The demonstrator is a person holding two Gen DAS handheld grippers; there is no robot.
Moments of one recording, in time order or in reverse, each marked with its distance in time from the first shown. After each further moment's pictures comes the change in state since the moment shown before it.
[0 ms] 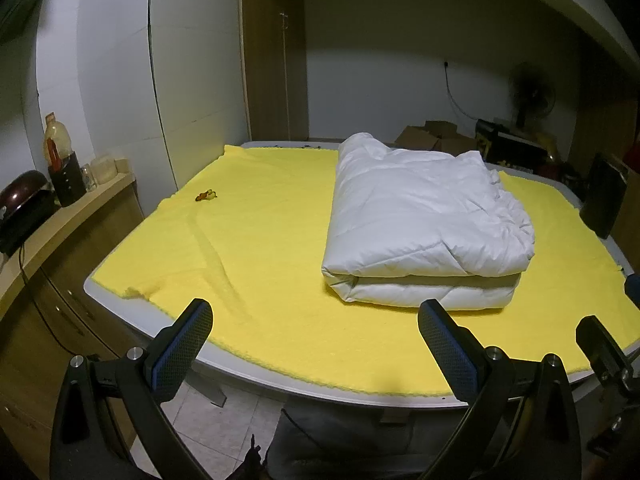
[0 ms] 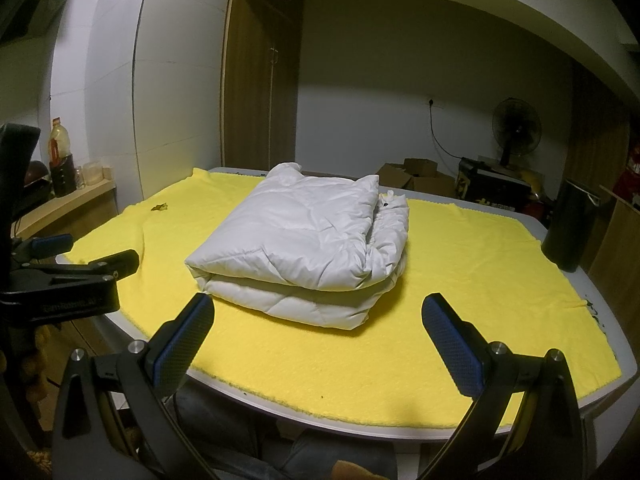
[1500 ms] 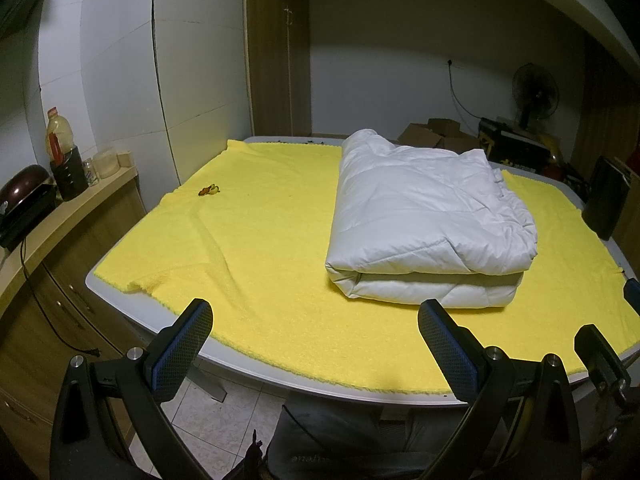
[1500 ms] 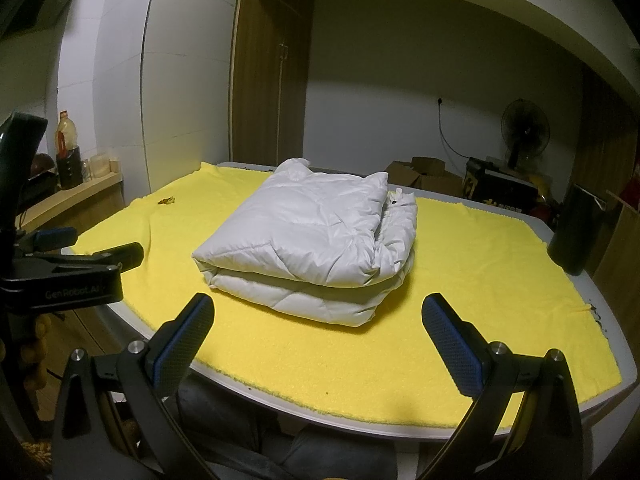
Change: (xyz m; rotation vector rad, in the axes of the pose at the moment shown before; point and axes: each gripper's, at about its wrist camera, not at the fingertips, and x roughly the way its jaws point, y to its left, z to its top) left arm 0.000 0.004 0.000 -0.012 0.016 0.008; right arm 0.003 0.000 -0.003 -0.031 0.010 0.025
